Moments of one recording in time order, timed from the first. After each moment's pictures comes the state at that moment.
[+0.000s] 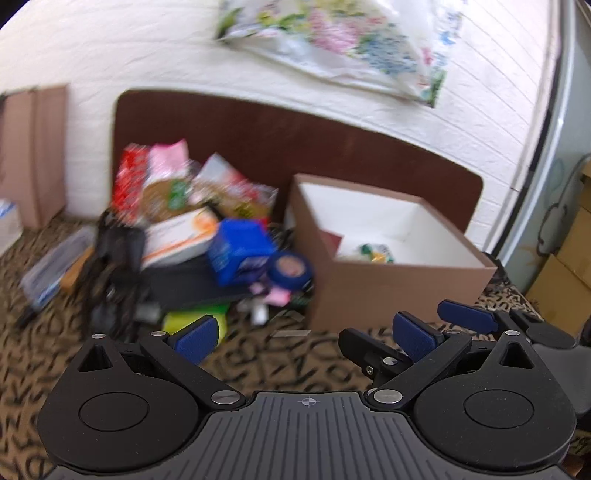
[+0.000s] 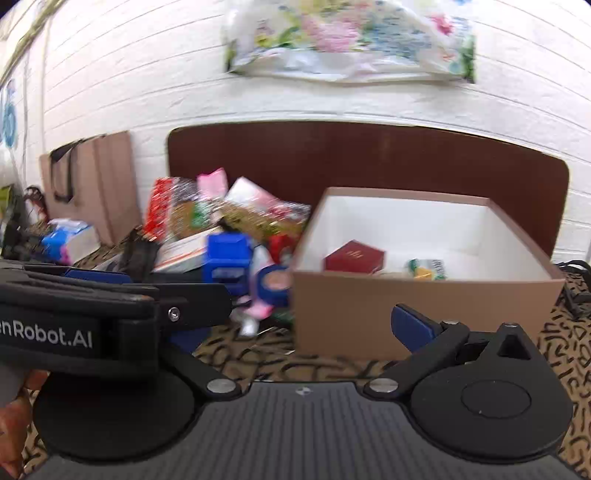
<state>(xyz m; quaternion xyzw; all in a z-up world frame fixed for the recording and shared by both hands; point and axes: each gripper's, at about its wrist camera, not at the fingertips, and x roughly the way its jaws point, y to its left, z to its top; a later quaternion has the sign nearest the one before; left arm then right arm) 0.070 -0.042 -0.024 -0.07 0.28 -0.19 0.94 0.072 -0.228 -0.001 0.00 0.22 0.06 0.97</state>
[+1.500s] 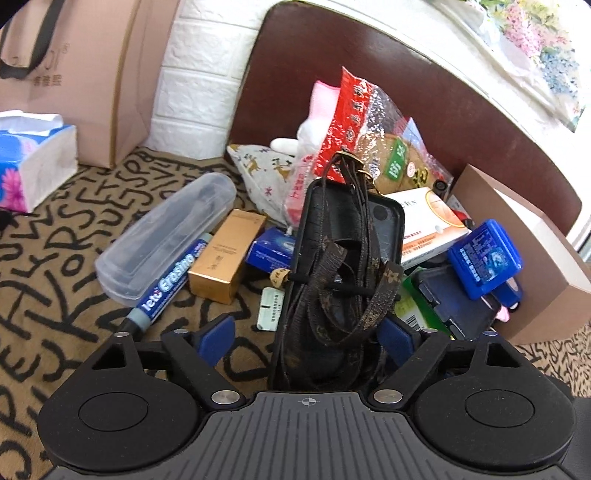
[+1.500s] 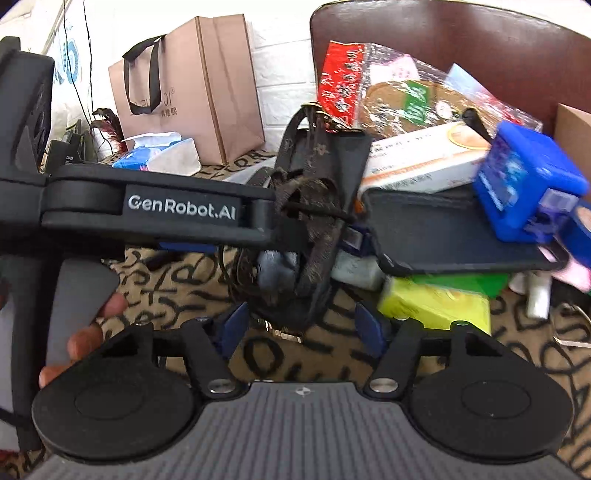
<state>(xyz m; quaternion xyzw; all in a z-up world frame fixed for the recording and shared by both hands) 0.222 0.132 -0.106 -0.12 0.34 -0.16 0.92 0.192 -0.048 -0.089 0.00 0.32 0.20 0.93</state>
